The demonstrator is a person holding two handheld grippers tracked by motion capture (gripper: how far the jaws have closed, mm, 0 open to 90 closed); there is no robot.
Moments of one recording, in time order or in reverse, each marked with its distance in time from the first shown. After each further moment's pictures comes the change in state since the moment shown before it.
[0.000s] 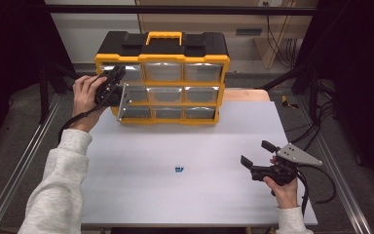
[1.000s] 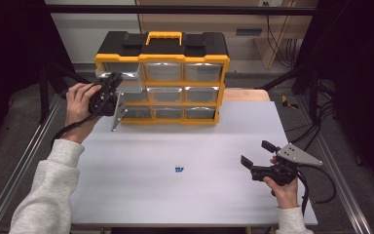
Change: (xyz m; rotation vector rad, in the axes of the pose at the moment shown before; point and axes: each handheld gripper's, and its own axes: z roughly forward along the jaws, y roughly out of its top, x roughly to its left) left arm 0.000 0.003 -0.031 -0.021 0.002 -0.014; right arm 0.000 0.000 0.000 0.001 -0.002 -0.001
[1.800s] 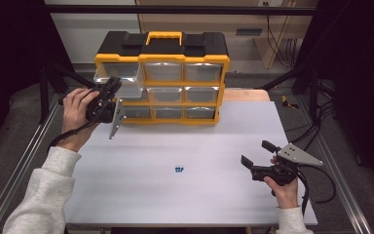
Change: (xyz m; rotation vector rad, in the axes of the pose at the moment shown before) left arm 0.001 0.007 -0.022 -0.003 0.003 0.004; right arm 0.000 0.000 -0.001 0.000 -0.002 0.000
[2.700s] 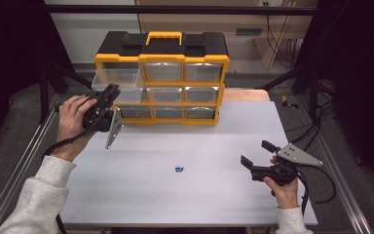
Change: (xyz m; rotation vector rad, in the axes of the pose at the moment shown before) left arm -0.003 0.004 -0.020 -0.016 -0.031 -0.006; right arm 0.001 0.000 0.000 -0.003 0.003 0.000
